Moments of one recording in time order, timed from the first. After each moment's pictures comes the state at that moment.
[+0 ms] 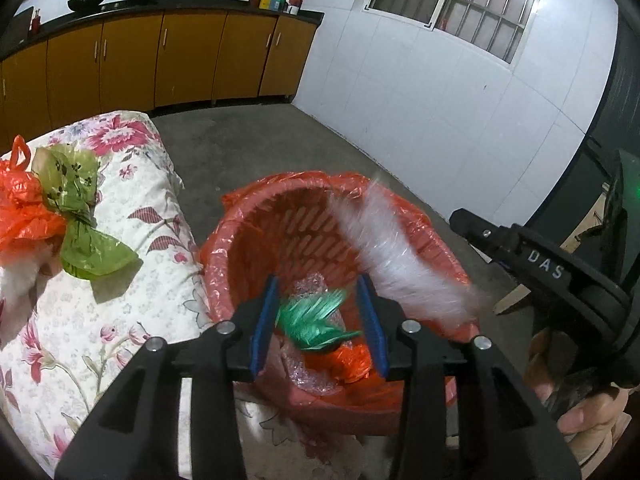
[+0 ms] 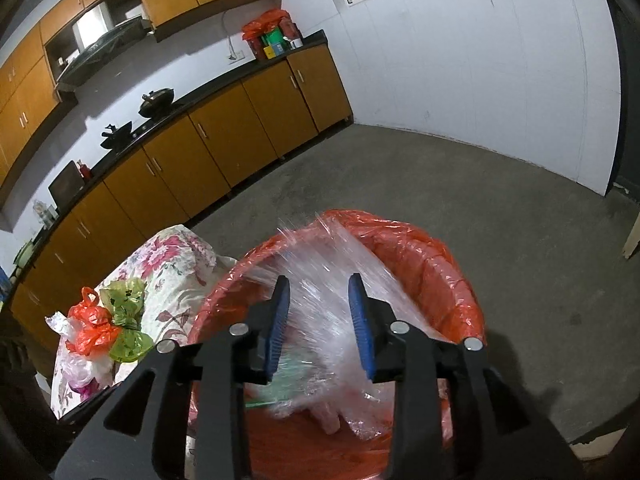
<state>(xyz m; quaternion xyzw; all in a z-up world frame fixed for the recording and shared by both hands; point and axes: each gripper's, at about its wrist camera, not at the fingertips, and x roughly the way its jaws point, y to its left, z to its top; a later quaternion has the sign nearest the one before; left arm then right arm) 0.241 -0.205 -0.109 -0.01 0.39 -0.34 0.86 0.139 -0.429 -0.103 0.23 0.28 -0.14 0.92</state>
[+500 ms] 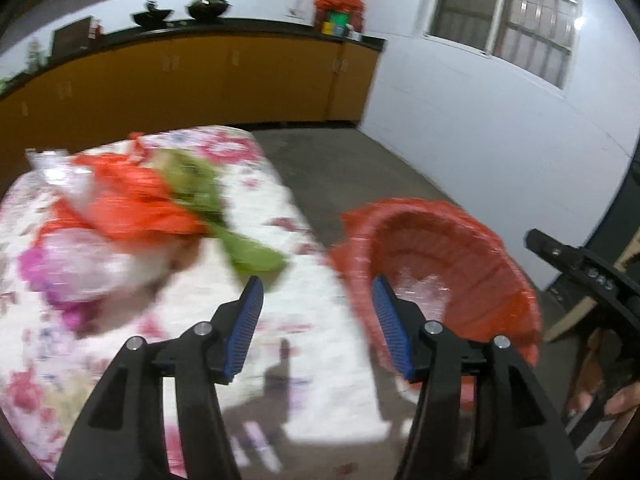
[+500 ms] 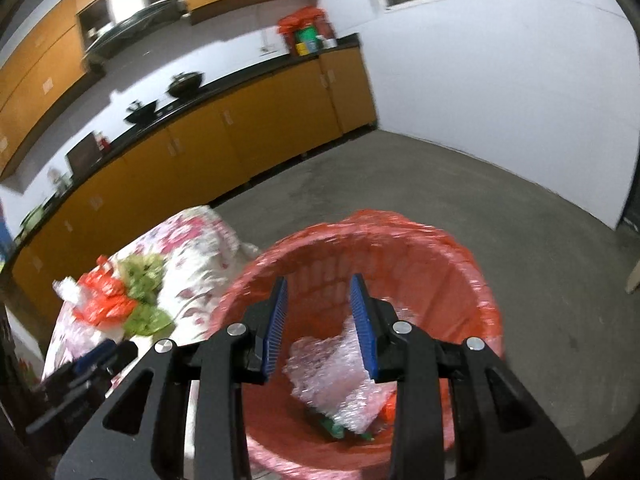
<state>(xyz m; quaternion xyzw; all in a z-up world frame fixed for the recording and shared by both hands) 0.237 -0.110 -0.093 -0.01 0.35 -0.21 0.91 0.145 -0.391 -0.087 0.18 0.29 -0.09 0.94</state>
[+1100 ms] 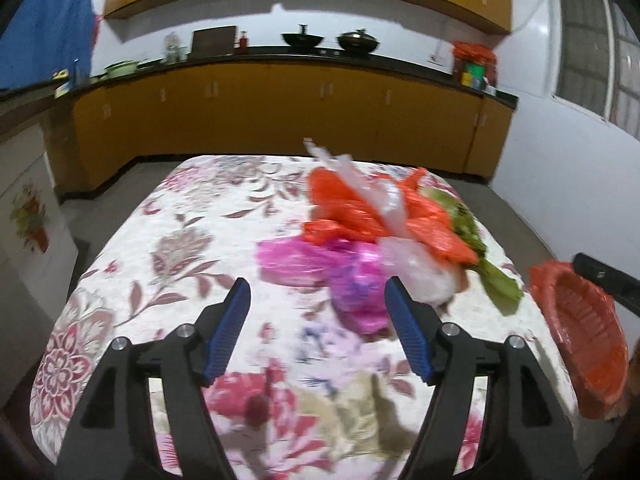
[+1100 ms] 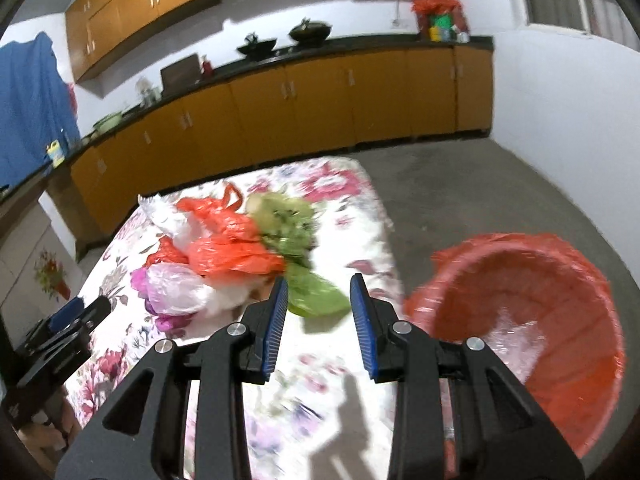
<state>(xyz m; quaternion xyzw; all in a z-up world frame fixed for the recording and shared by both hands) 0.223 0.079 -0.082 -0.05 0.30 0.02 0.95 0.220 -0.227 -0.081 0.07 0.33 0.08 0.94</state>
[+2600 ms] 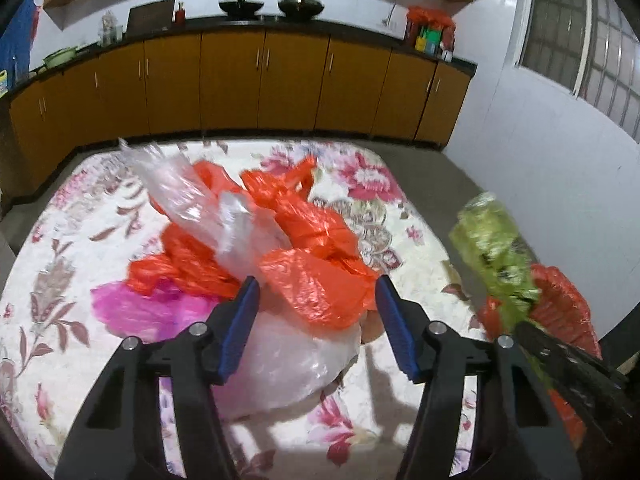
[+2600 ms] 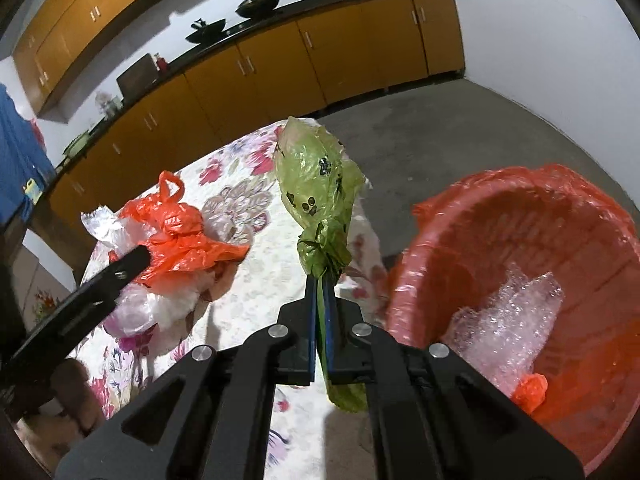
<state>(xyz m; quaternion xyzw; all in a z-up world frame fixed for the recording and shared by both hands) 0.329 -0.023 -0.097 -0.04 0.37 -0.09 0.92 0.240 -0.280 -0.121 0.16 0.39 0.04 0.91</state>
